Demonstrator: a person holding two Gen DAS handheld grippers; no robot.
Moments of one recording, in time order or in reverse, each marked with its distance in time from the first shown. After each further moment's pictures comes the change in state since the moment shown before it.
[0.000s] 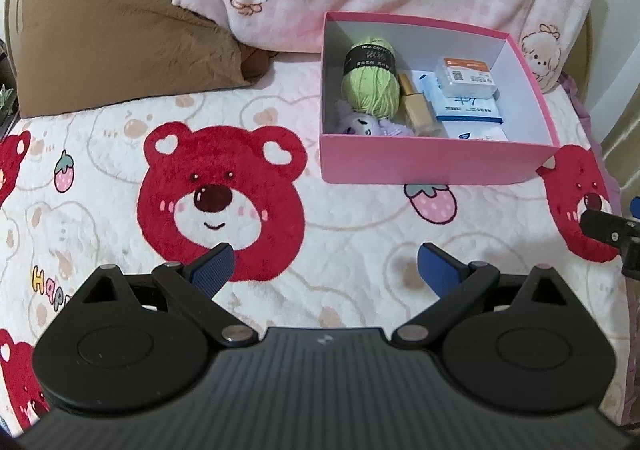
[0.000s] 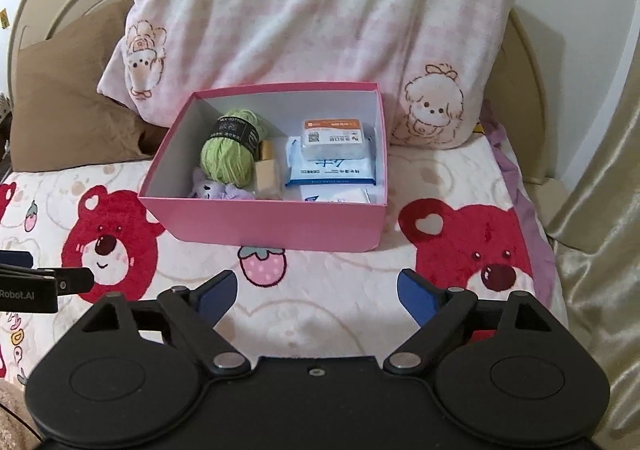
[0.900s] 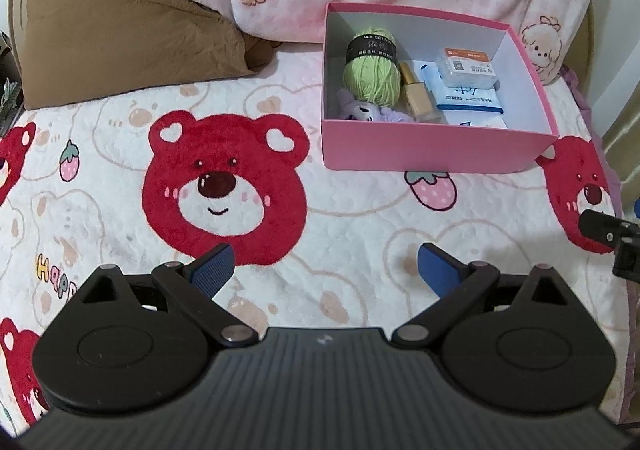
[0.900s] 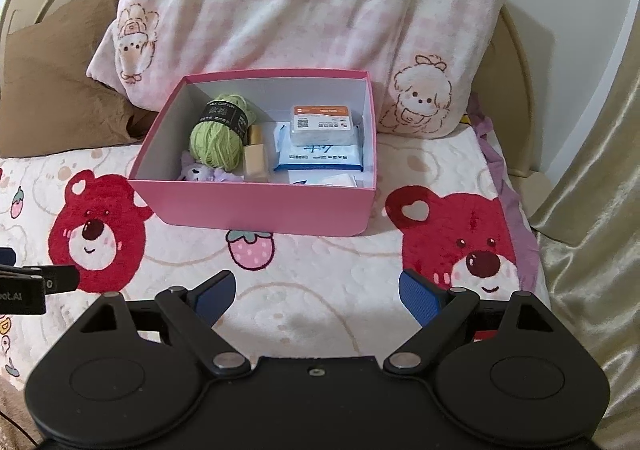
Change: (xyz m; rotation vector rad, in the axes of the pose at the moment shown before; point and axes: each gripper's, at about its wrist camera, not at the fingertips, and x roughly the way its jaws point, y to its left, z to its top) left arm -0.005 -0.001 -0.007 -0.001 0.027 0.002; right arm -0.001 0.005 -0.004 -0.016 0.041 -0.058
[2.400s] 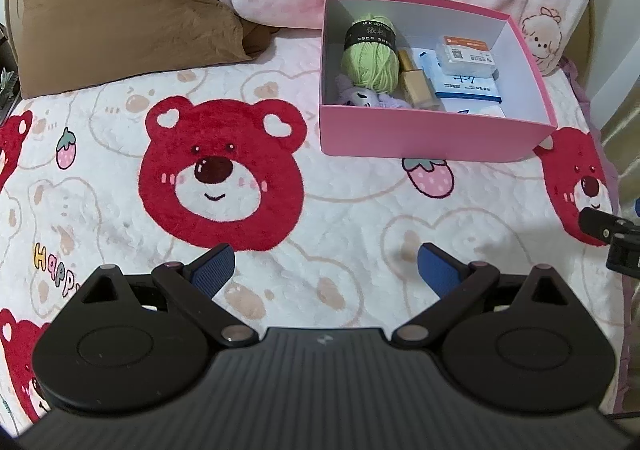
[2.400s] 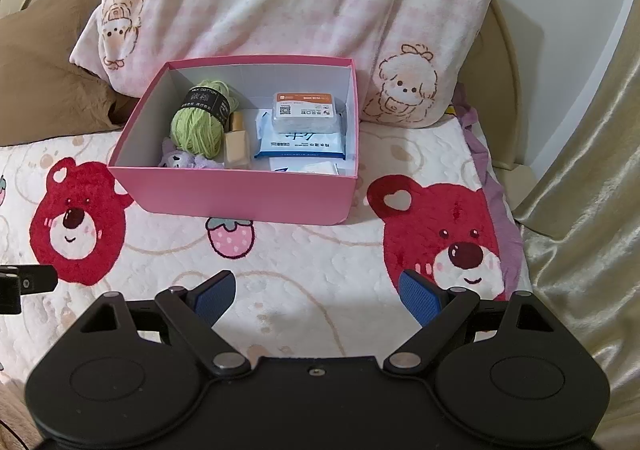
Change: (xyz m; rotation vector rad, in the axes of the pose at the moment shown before) left arm -0.001 0.001 0.001 -0.003 0.041 -0.005; right arm 0.003 -0.004 -0.002 -0.015 0.033 -0.047
